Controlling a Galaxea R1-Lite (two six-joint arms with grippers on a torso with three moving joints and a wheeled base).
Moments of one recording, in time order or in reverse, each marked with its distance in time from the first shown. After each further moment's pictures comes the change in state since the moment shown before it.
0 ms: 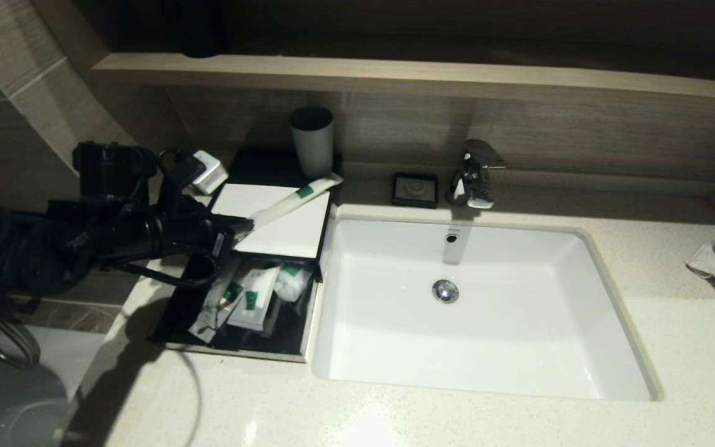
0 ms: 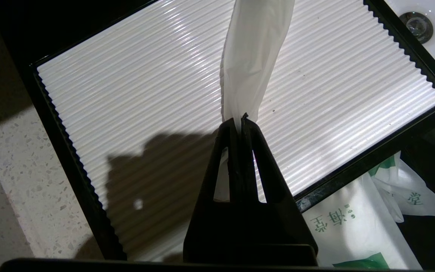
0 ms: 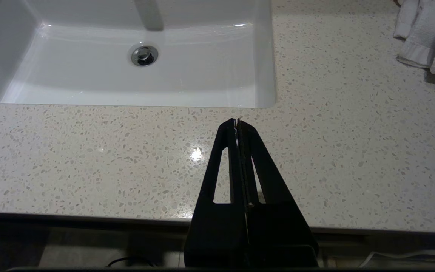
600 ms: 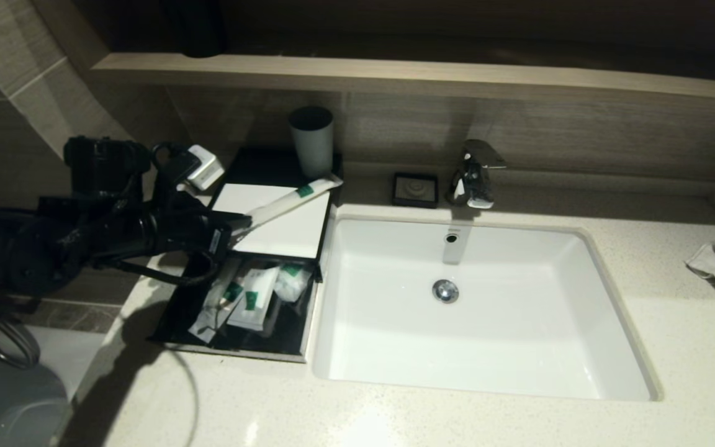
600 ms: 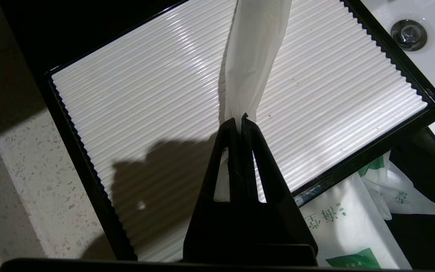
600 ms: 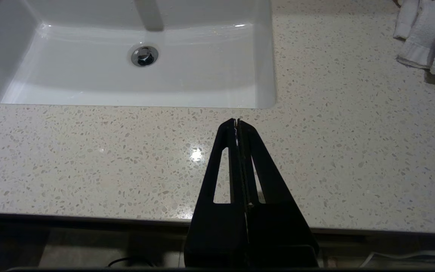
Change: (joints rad) left arm 0.000 -0.028 0.002 0.004 -0.003 -0.006; right arm 0.000 0.000 0.000 0.000 0.000 0.000
